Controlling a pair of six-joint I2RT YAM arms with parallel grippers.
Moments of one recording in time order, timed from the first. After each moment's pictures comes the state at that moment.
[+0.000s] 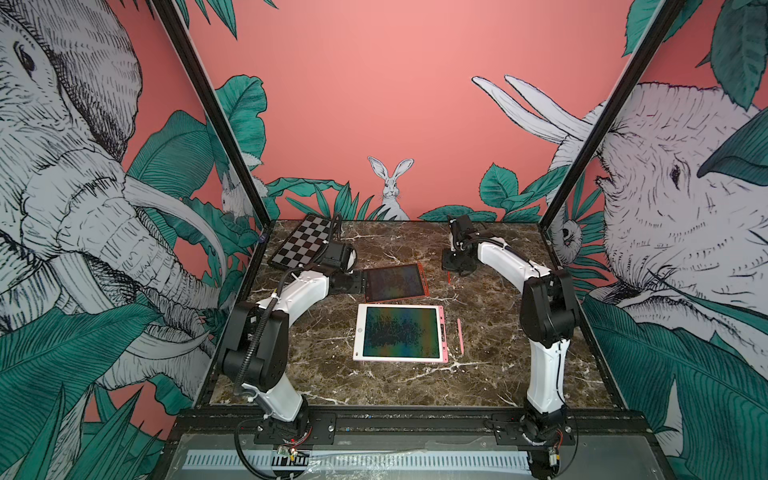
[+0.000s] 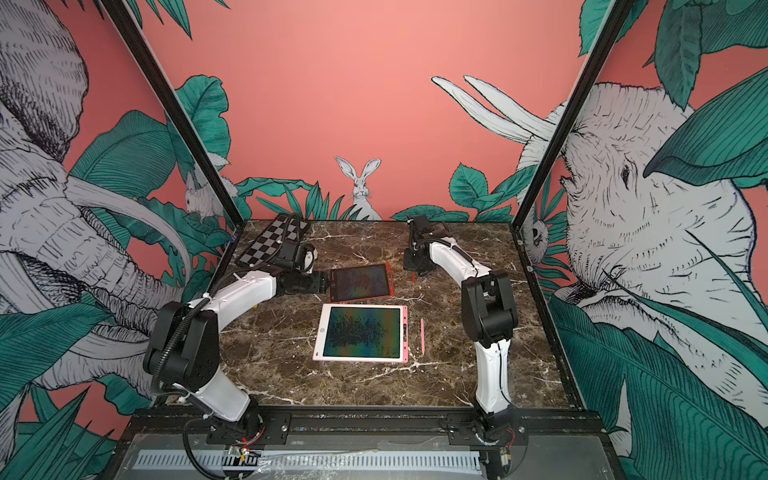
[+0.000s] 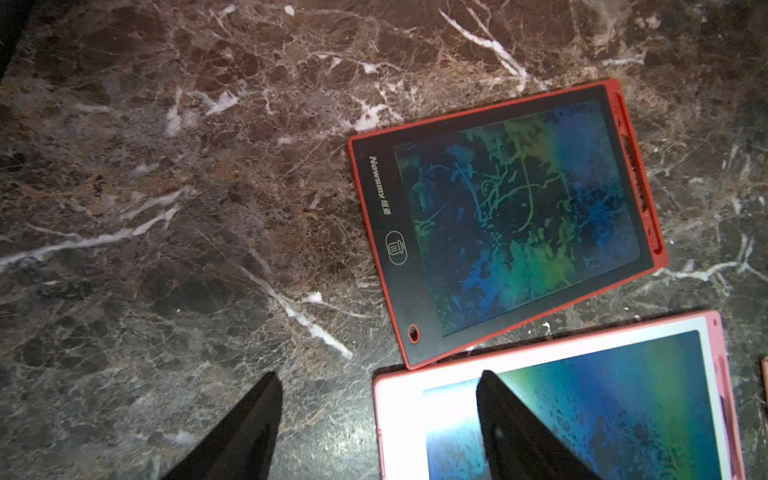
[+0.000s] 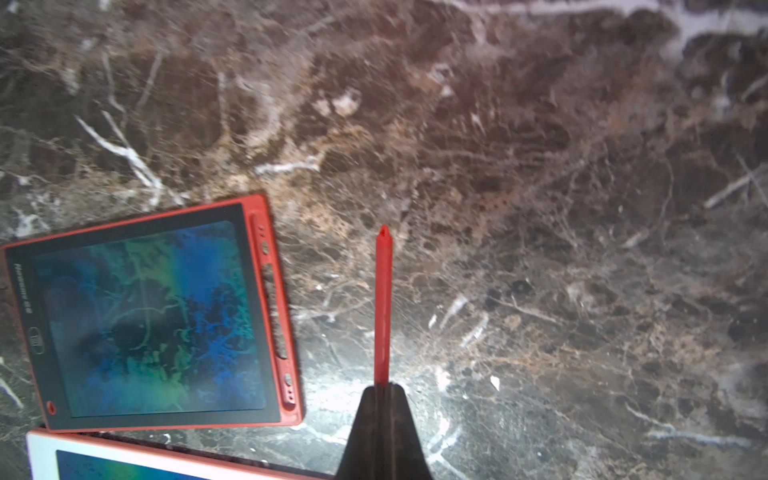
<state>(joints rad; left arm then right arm) -0.34 1.64 1.11 -0.46 0.08 -0.23 0.37 2.08 1.75 -0.79 -0.04 0.36</state>
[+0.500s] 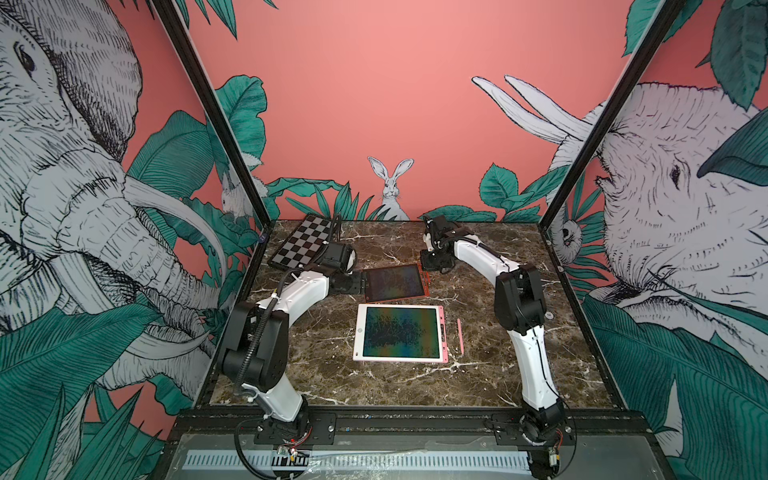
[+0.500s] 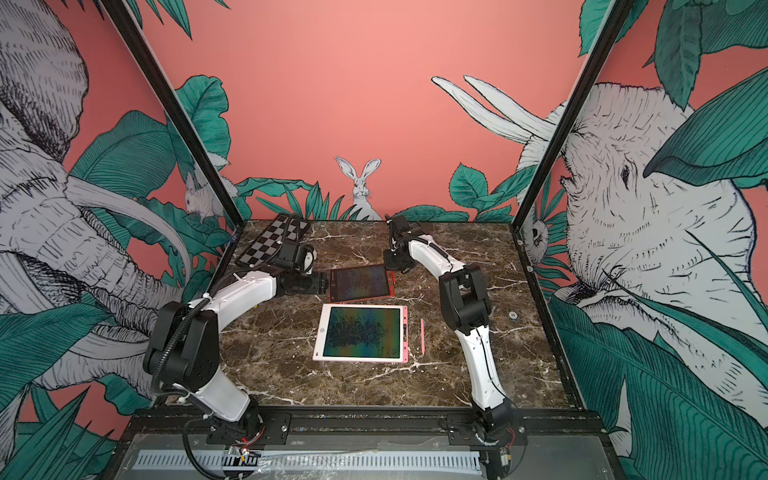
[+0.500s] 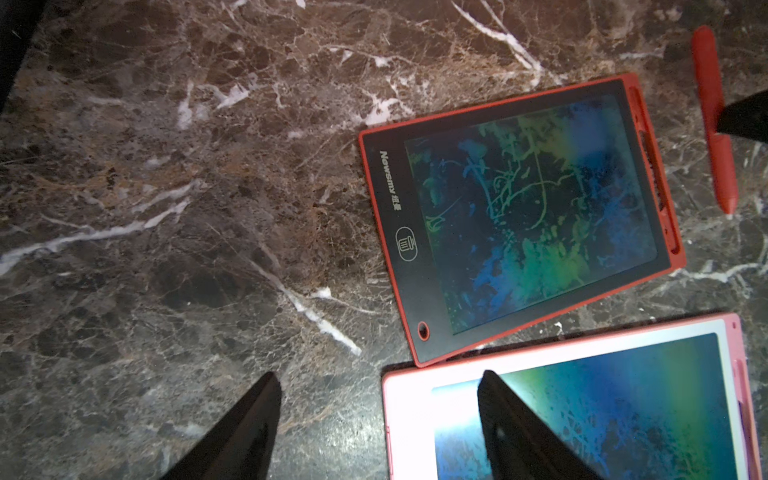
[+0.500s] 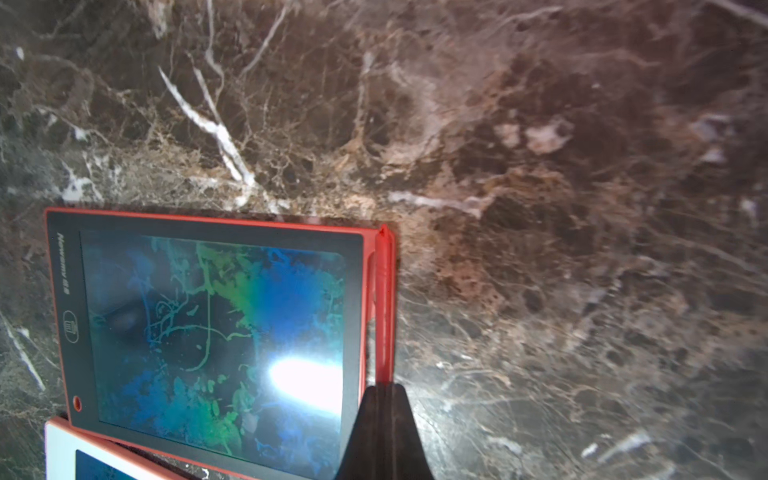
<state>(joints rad) -0.34 1.64 1.10 -0.46 0.06 -0.23 0.45 2.32 2.01 -0.84 -0.13 0.25</state>
